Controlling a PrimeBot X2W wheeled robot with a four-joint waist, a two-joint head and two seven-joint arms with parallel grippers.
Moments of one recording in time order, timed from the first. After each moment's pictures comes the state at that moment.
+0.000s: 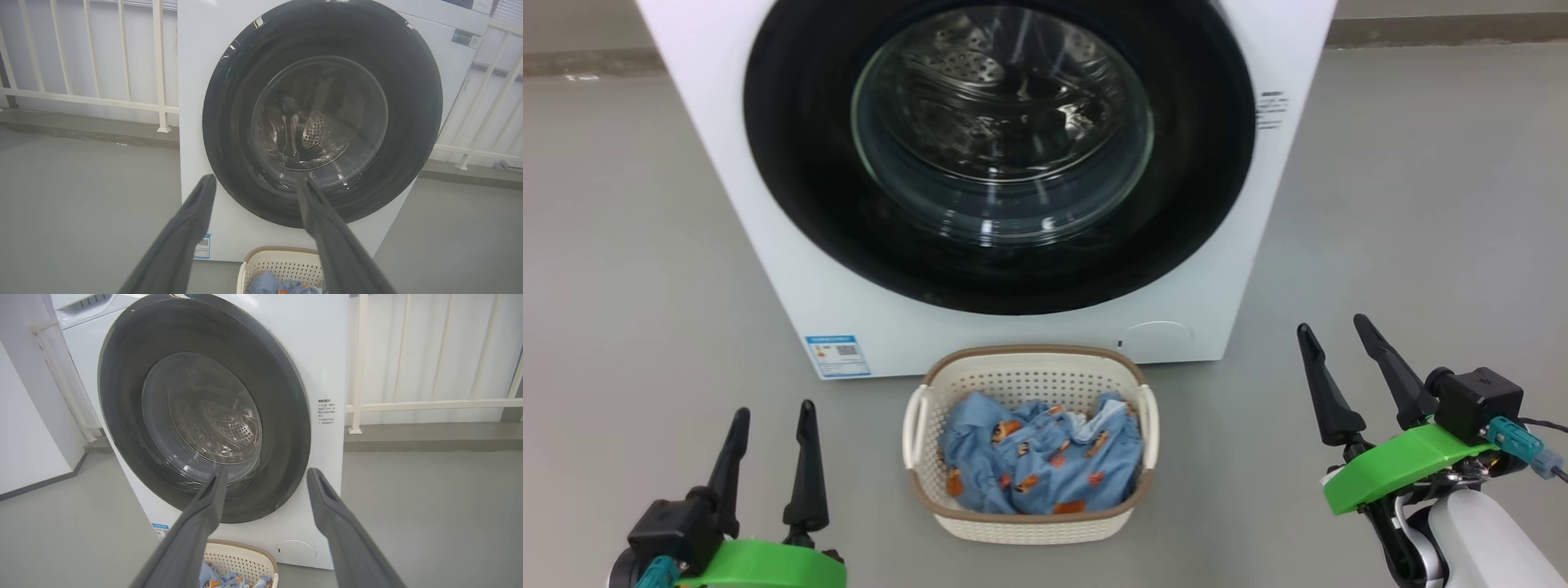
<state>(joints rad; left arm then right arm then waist) -0.12 0.08 -0.06 0.28 -0.32 -0.08 -0.25 -0.24 -0.20 0.19 0.37 0.42 0.13 -0.25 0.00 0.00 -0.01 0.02</state>
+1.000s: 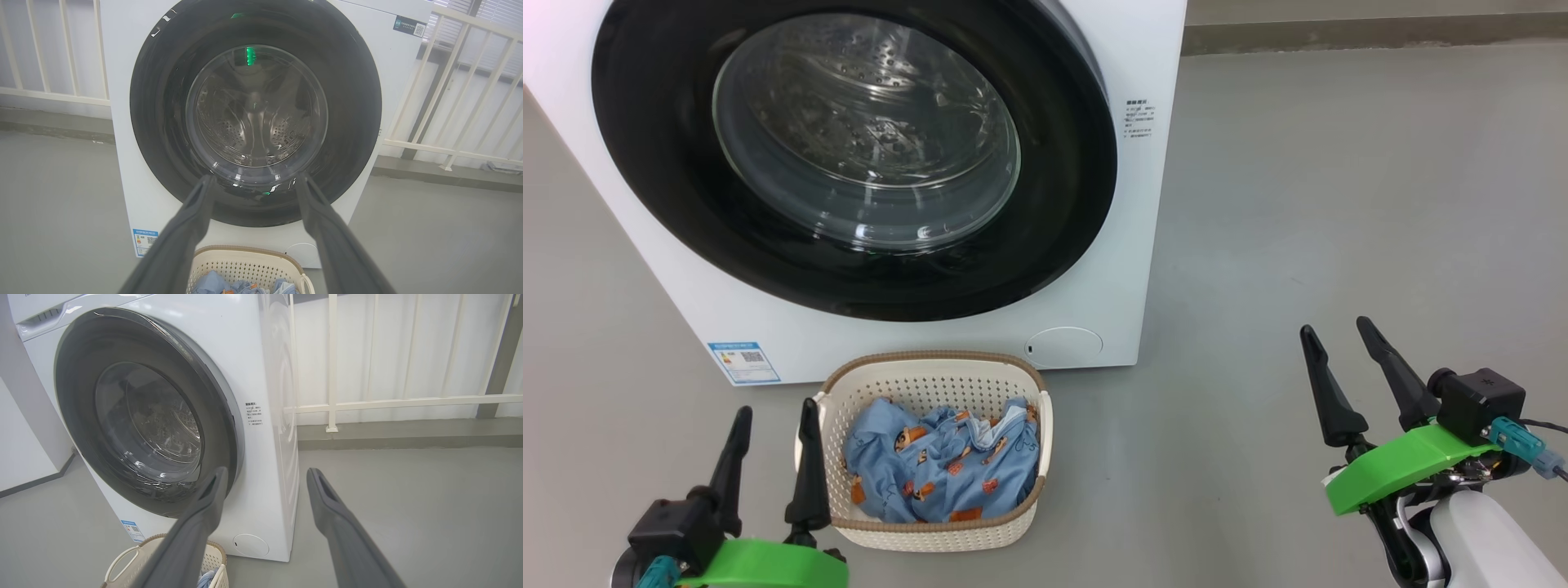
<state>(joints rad) -0.12 0.08 -0.07 0.28 -0.33 -0.08 -0.26 -0.24 -0.20 0.19 0.38 0.43 0.13 -0.25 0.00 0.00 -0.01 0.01</state>
